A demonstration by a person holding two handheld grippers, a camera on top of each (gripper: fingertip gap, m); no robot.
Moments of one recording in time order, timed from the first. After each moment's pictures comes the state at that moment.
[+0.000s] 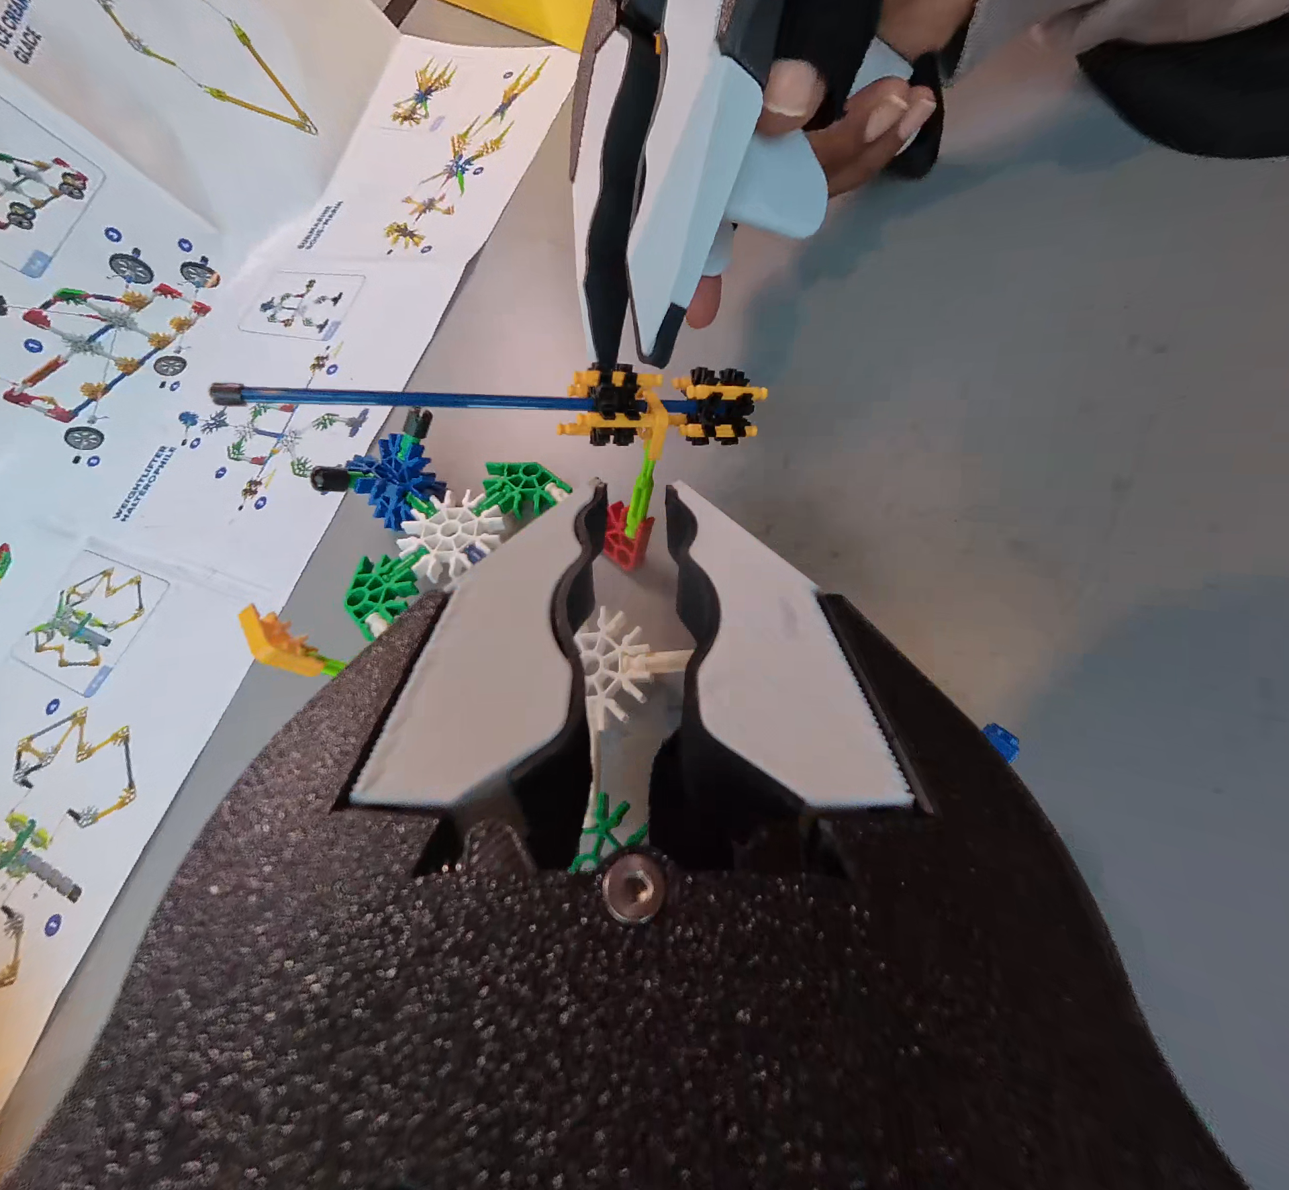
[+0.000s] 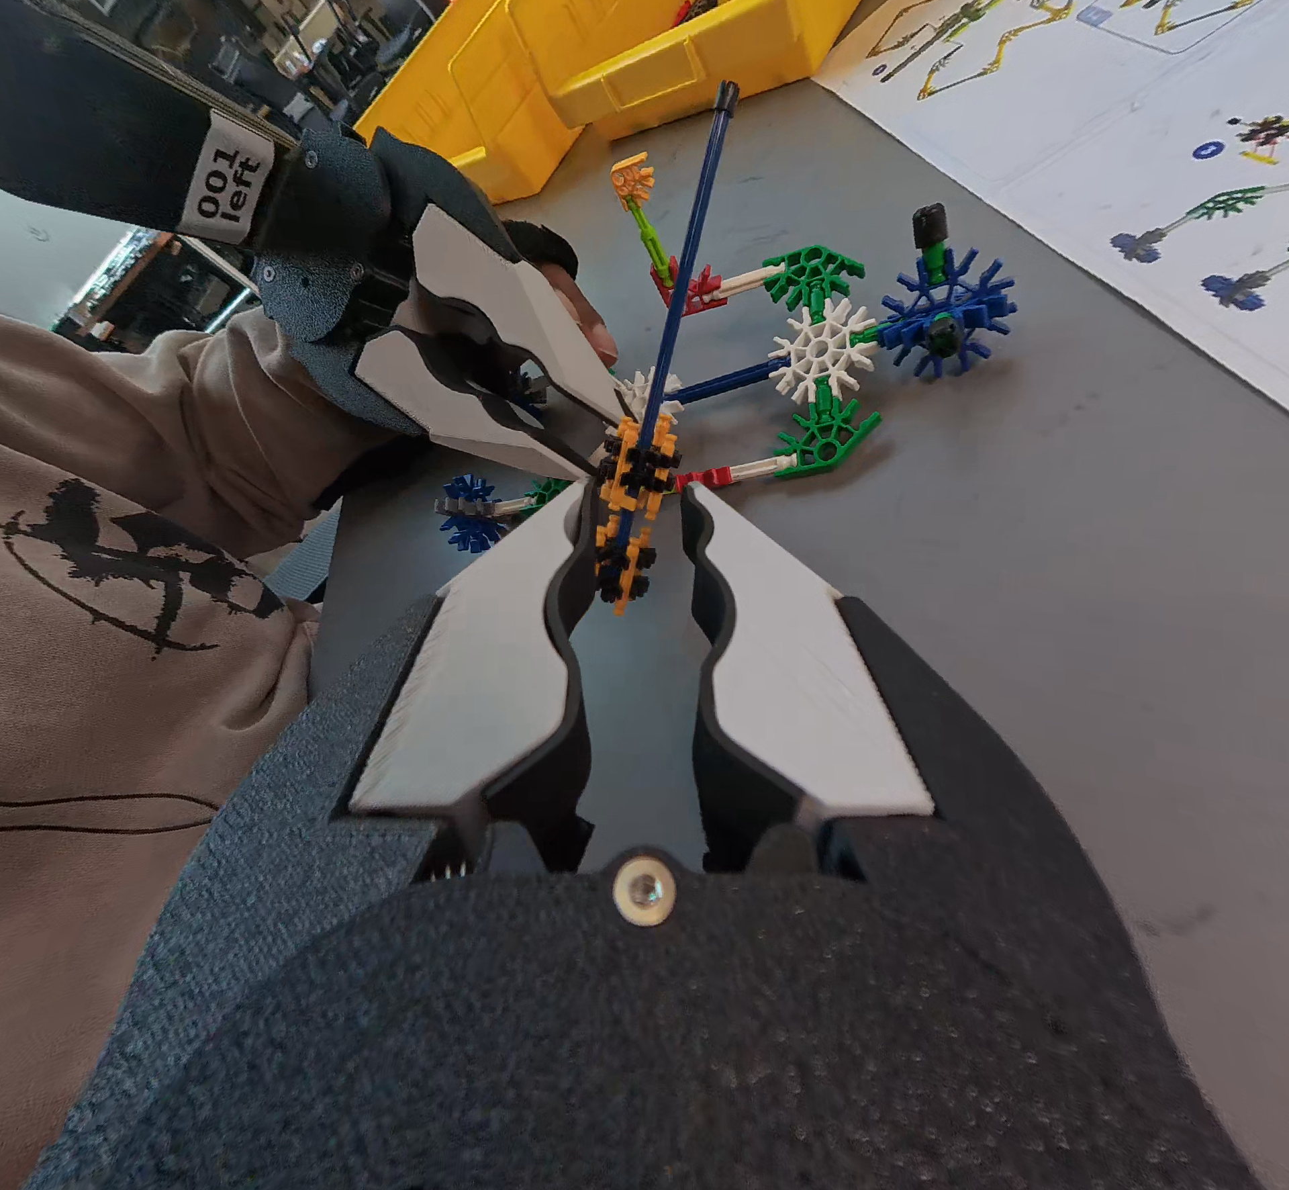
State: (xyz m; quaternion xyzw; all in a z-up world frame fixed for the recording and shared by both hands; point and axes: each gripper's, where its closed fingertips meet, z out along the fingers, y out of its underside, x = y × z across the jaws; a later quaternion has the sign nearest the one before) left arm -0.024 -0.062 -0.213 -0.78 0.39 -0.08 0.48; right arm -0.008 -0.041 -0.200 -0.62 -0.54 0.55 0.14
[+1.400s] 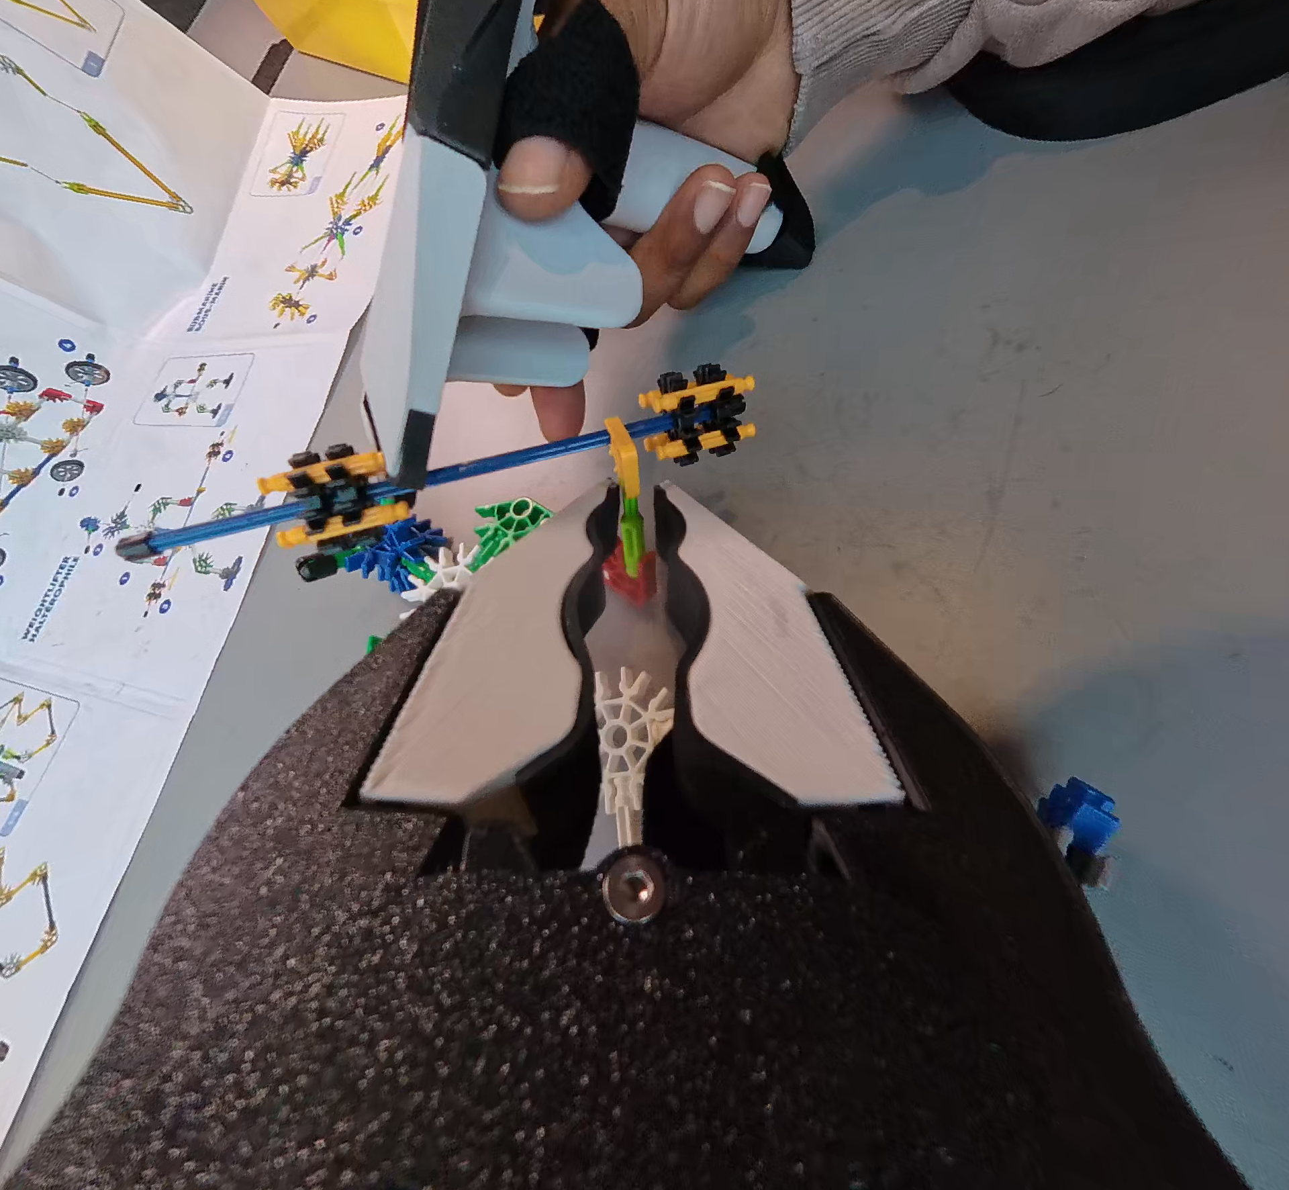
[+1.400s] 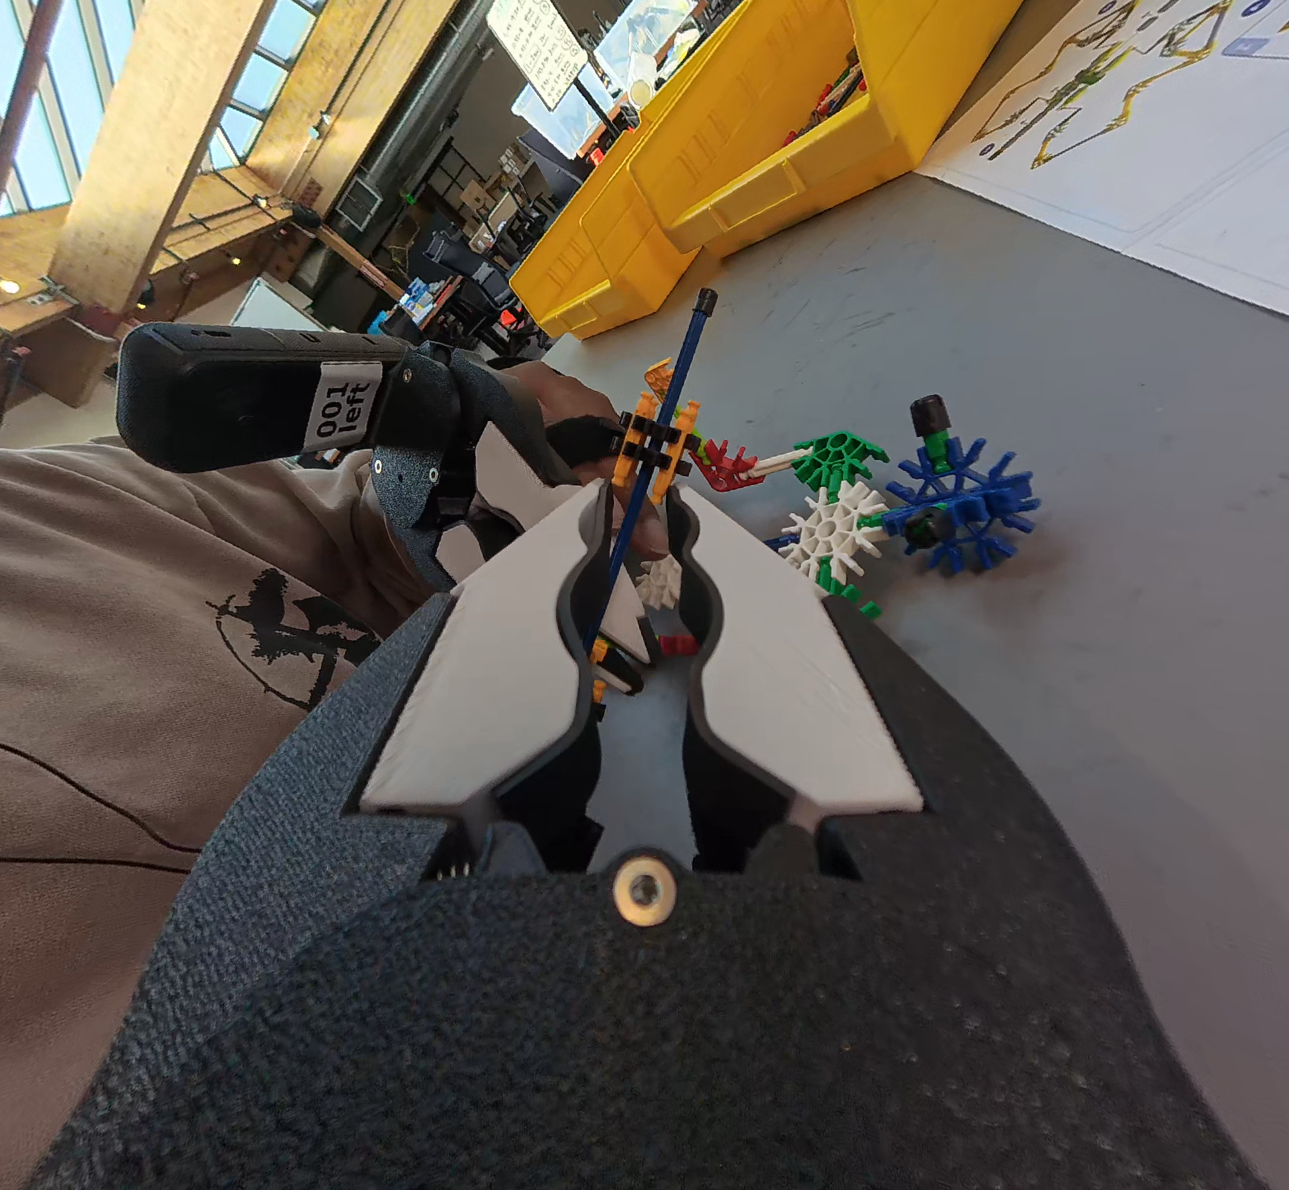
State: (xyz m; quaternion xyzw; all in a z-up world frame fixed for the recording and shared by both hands) left arm 0.017 -0.079 -0.221 -0.76 0.45 -0.09 0.46; right arm -0.029 -0.057 -0.178 -0.59 -0.46 0.66 0.10
